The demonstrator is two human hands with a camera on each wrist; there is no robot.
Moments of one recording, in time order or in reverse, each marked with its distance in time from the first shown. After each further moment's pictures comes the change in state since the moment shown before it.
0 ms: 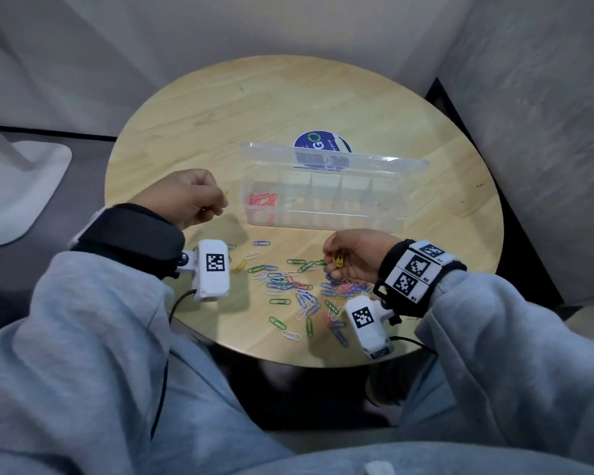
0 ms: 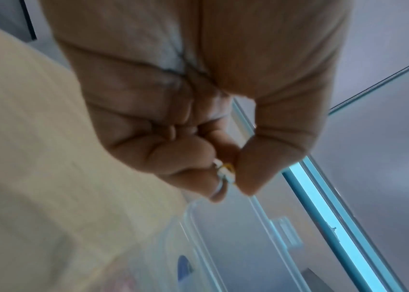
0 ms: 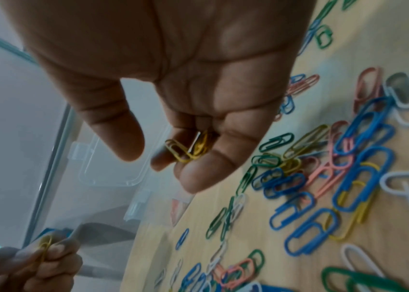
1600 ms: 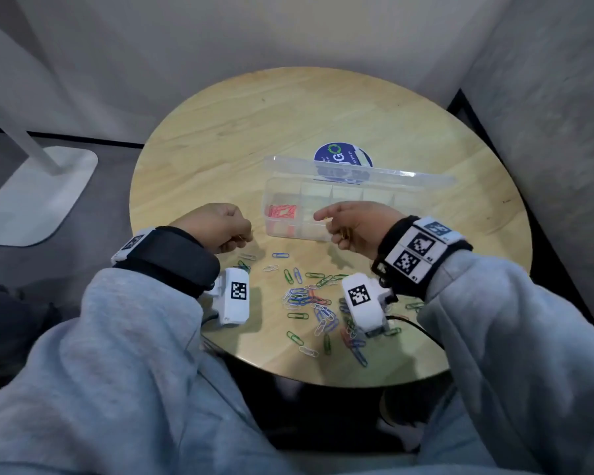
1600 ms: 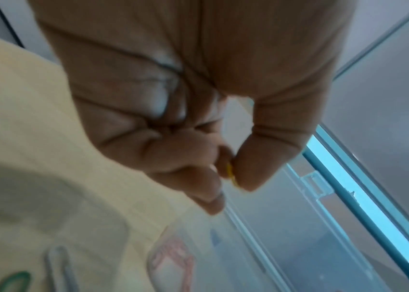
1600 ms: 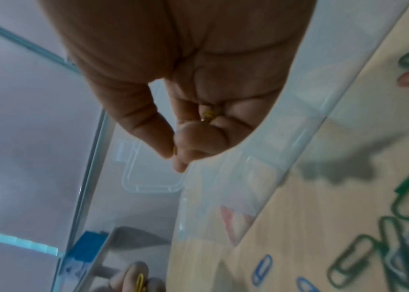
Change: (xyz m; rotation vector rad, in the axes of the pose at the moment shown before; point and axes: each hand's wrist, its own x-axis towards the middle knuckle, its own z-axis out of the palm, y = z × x) left_hand 0.006 -0.015 0.006 0.189 -0.060 -0.166; right_hand 0.008 -0.054 0.021 -0.072 0.020 -0.189
